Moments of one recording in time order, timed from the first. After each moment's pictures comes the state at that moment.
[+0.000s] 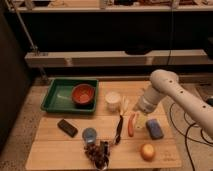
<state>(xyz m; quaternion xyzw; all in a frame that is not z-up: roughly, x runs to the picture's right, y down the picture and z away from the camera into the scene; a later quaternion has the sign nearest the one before) 0.158 0.154 0.735 0.14 -0.45 -0.87 0.16</state>
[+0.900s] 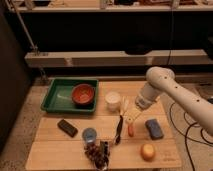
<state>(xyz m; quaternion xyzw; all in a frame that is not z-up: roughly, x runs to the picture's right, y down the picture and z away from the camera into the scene) 0.157 0.140 0.754 0.00 -0.47 -0.79 0.39</state>
